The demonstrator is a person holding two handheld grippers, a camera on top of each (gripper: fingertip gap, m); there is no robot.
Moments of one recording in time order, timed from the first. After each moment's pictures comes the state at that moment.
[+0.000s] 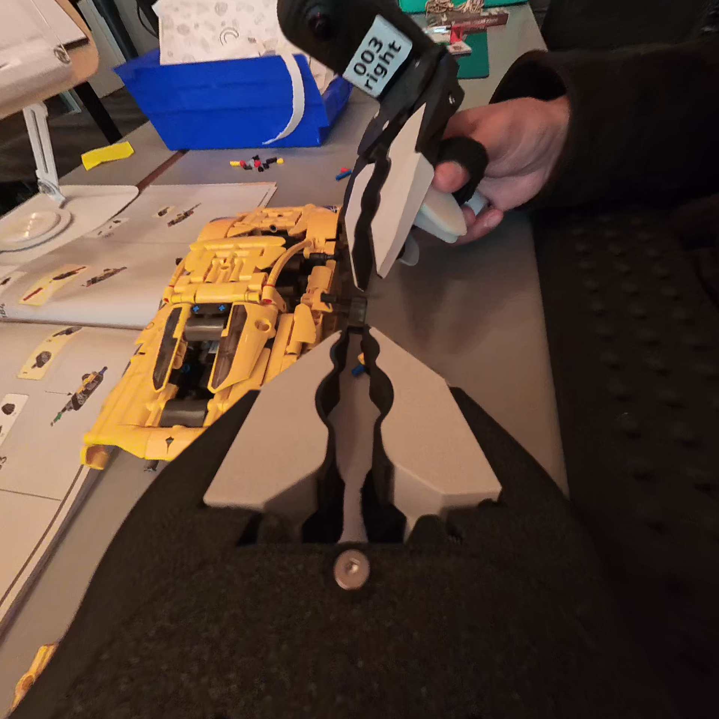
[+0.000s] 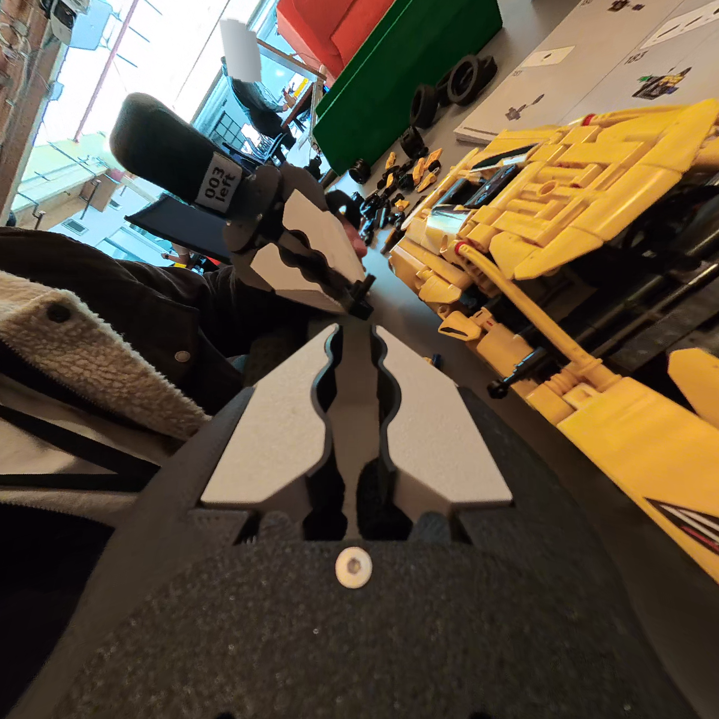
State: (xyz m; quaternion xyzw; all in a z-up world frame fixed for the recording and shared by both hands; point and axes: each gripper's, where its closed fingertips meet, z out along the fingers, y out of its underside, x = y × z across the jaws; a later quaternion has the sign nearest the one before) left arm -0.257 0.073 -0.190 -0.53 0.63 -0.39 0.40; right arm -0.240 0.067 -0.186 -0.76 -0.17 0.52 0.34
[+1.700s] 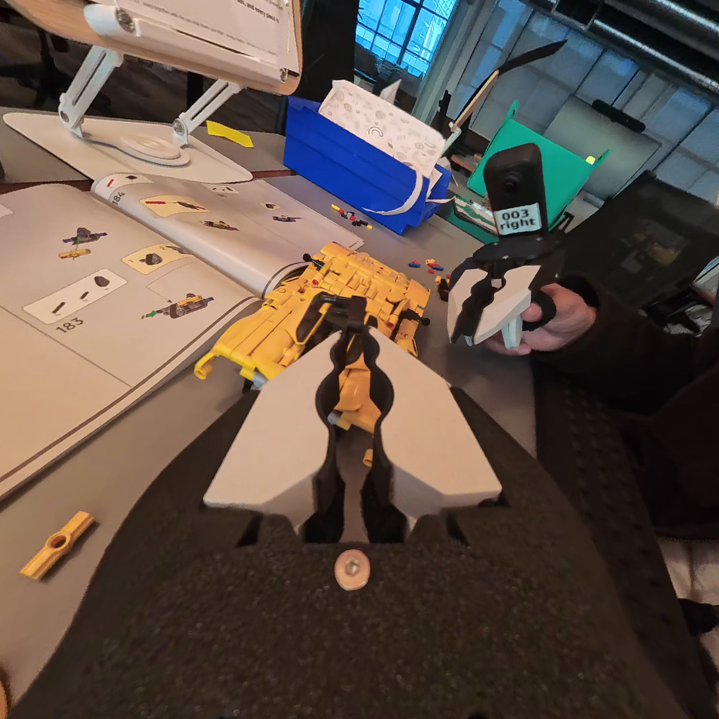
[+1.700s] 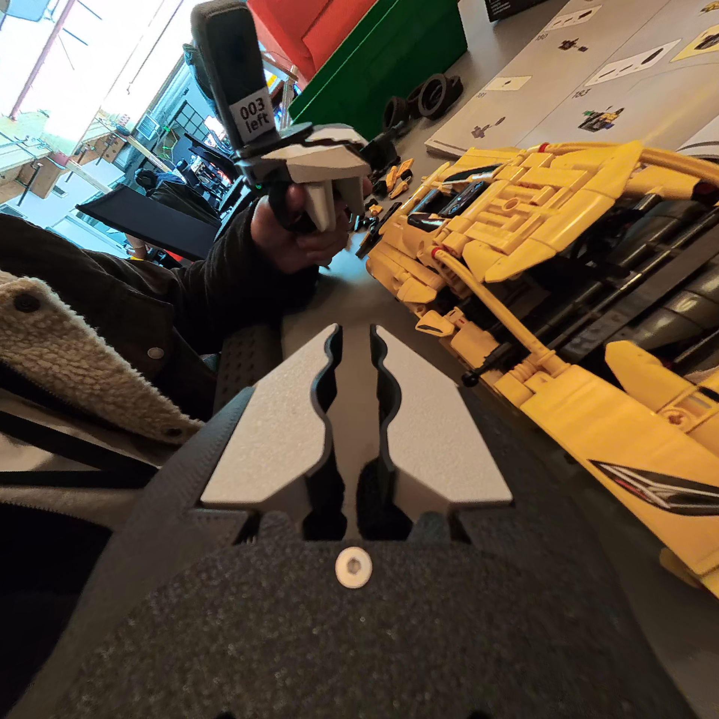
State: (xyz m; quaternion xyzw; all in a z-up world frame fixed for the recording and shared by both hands) left arm -0.284 0.155 -0.163 -0.65 0.41 -0.53 0.37; right arm -0.227 0.071 -0.186 -0.78 -0.18 0.48 0.37
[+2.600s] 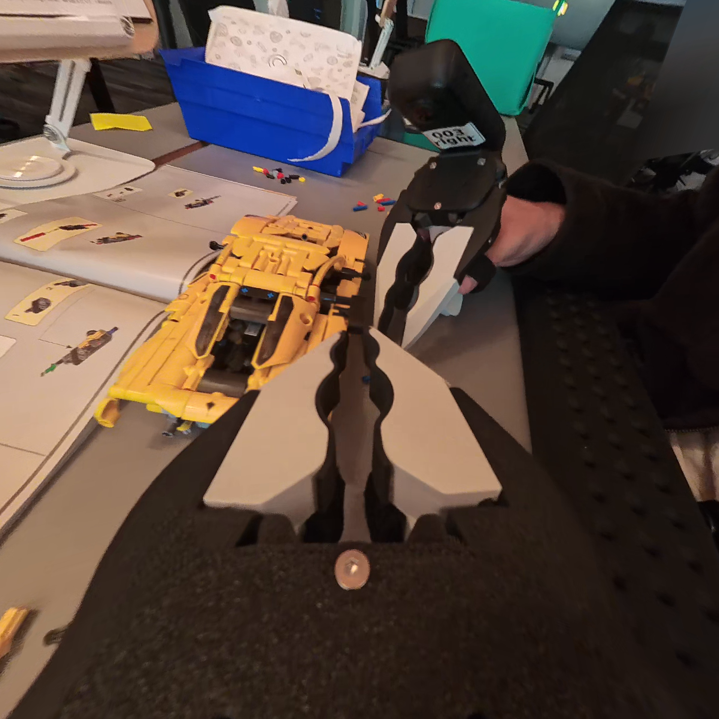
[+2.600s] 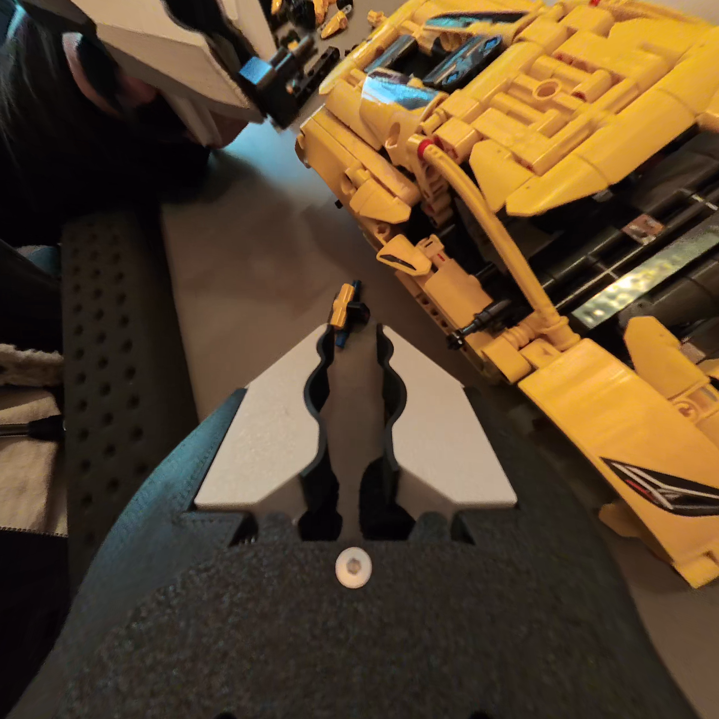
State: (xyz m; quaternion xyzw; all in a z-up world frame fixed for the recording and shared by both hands) left arm -0.269 0.099 -0.173 -0.58 0.55 -0.48 0.36; right arm -0.224 0.065 -0.244 -0.86 -0.28 0.31 0.31
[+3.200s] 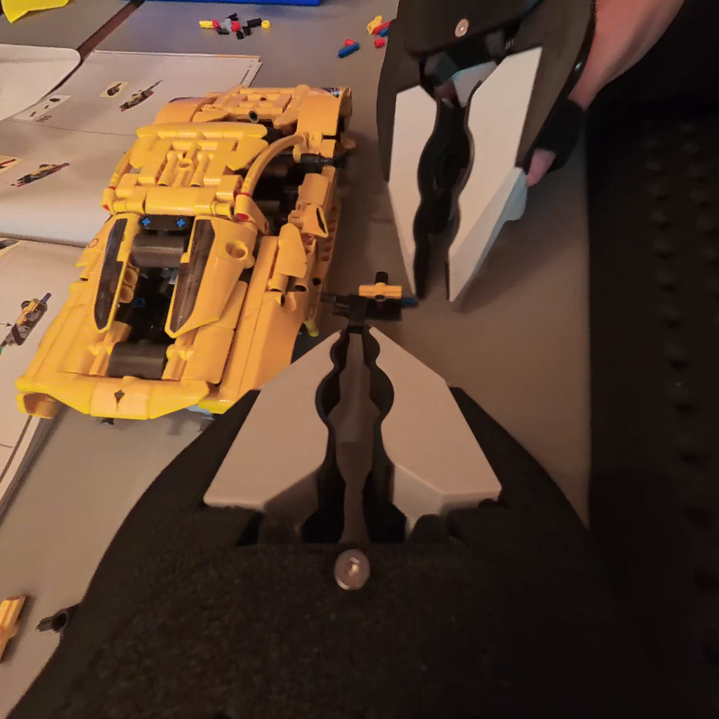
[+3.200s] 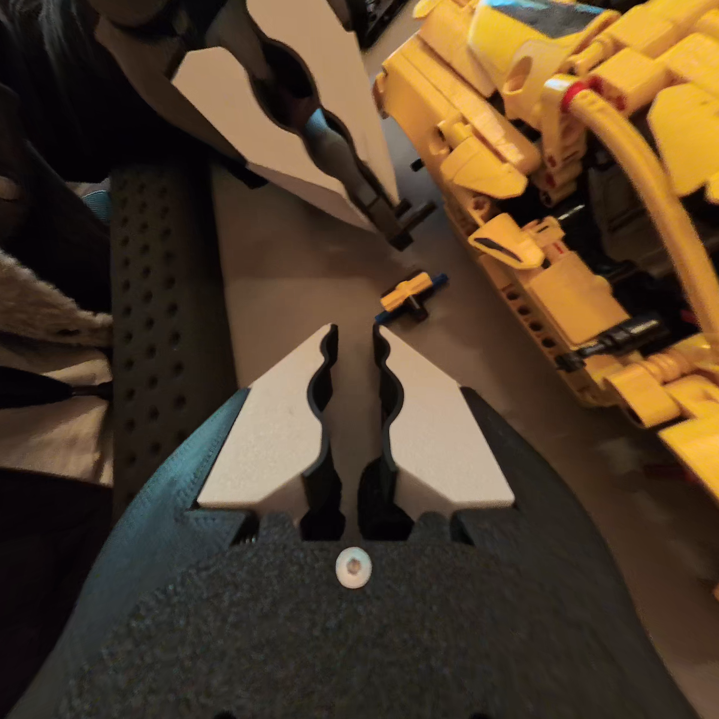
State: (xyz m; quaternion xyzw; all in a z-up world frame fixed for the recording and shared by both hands) left arm -0.262 0.078 -0.235 -0.59 0.66 -0.33 0.34; right arm -0.249 0.036 -0.250 -0.84 -0.33 0.34 0.25
